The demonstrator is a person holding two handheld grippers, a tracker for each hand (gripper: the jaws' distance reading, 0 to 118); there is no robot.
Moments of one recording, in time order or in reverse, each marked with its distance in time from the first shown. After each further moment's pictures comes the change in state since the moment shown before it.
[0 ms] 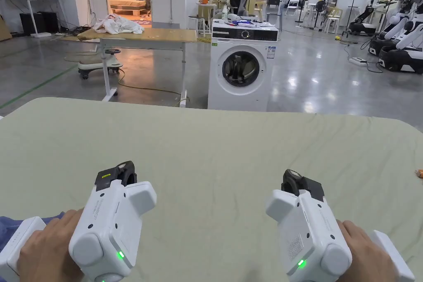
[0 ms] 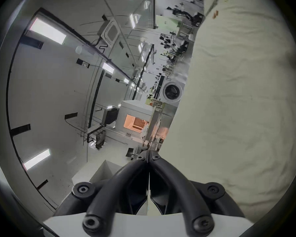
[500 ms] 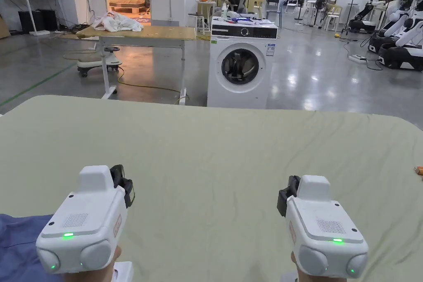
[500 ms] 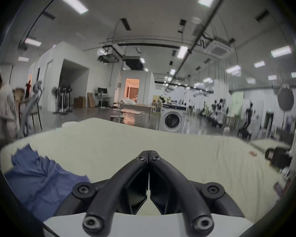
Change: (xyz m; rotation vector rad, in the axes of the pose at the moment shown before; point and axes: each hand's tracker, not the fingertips) left arm -0.032 -0.025 0.004 -0.083 -0.088 1.460; right arm 0.011 -0.025 -0.004 -0.174 0.075 -1.300
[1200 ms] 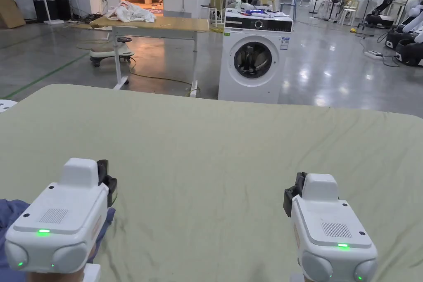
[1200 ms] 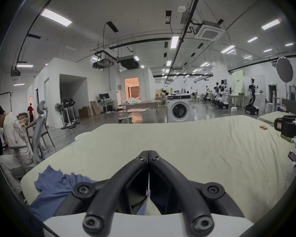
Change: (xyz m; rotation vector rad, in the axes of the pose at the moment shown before) left arm -0.040 0.014 0.026 -0.052 0.050 -0.253; right arm -0.025 0.004 0.011 0.016 0.004 0.150
